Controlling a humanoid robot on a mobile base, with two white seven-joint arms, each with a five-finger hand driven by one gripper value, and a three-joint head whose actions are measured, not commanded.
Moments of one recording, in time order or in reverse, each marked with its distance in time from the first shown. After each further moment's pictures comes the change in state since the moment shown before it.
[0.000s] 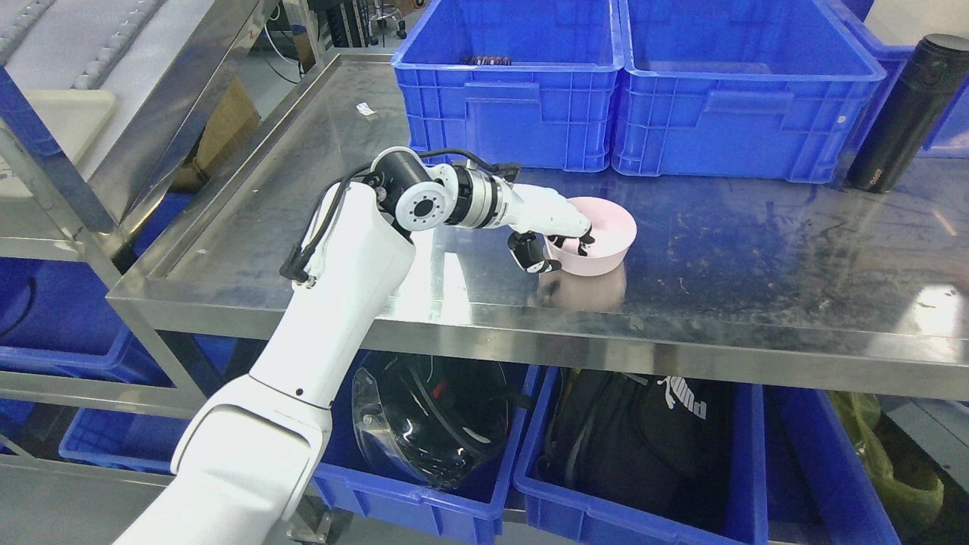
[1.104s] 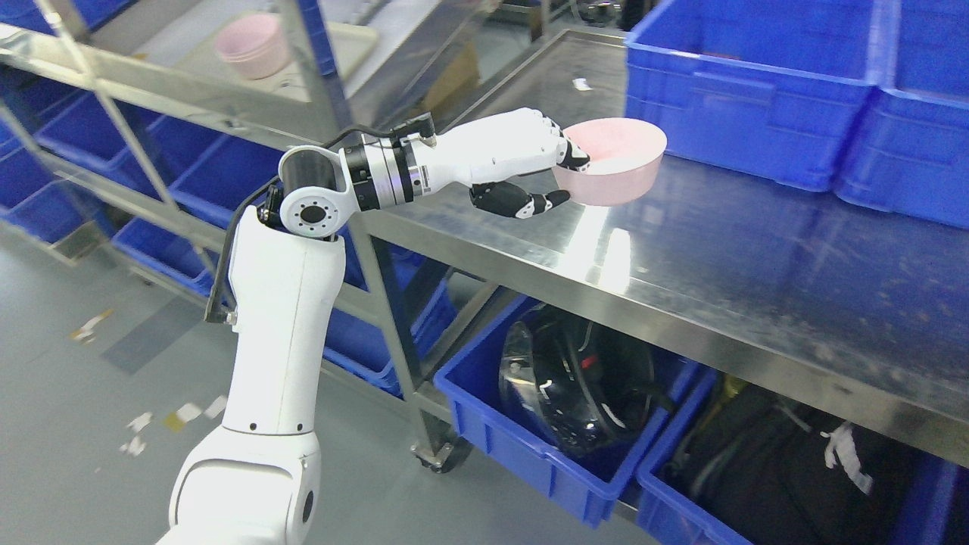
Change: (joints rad) left arm 0.132 -0.007 0.305 -0.251 0.280 -0.175 0.070; right arm 0.000 0.000 0.000 0.000 0.000 0.000 0.000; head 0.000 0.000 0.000
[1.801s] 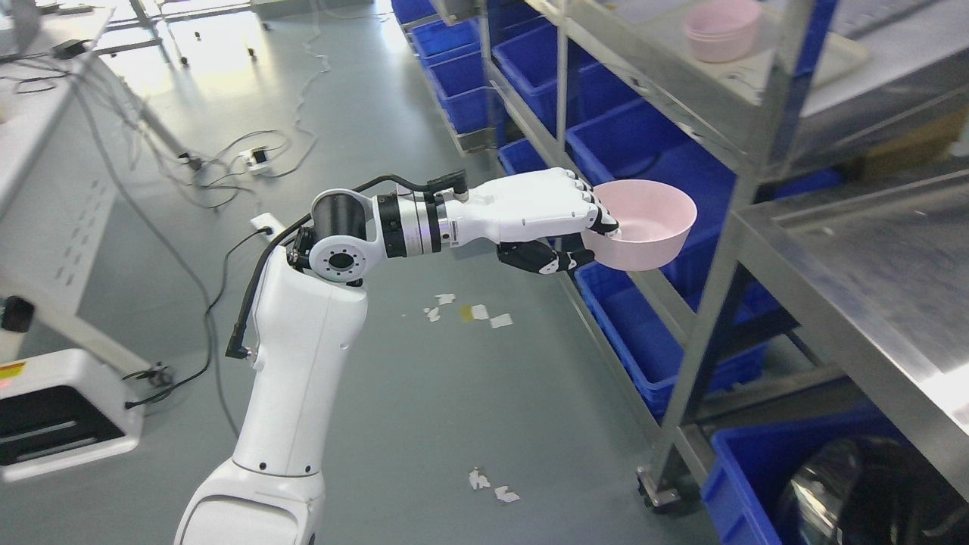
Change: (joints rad) left arm 0.095 -0.001 -0.097 -0.094 0.009 0.000 0.000; right arm 0.000 0.000 0.000 0.000 0.000 0.000 -0.001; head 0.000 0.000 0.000
